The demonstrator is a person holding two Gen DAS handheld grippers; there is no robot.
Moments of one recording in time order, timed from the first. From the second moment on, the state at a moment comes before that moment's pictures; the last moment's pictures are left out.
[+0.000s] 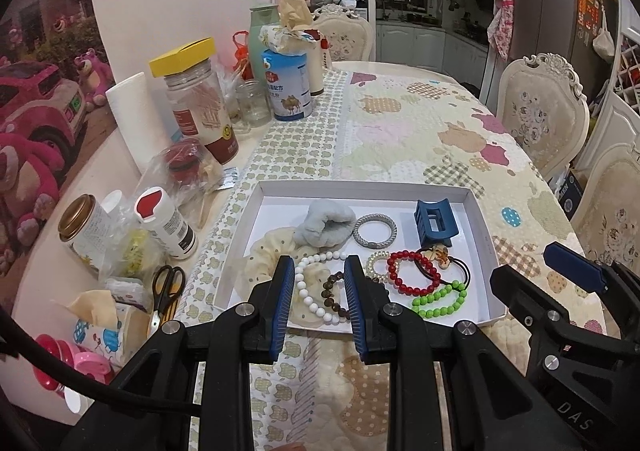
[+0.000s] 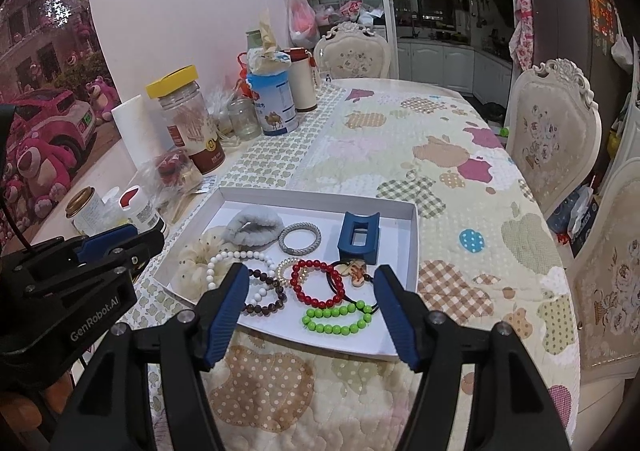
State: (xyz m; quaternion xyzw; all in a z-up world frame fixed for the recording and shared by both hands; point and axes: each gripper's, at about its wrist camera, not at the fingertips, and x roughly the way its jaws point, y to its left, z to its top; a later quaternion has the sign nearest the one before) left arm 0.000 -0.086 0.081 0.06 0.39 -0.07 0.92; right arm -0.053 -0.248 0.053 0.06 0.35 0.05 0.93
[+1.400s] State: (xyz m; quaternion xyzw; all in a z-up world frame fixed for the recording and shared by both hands) left arm 0.004 -0.084 0.076 0.06 0.40 -0.06 0.91; right arm -0.042 -0.247 0.043 0.06 0.37 0.06 0.93
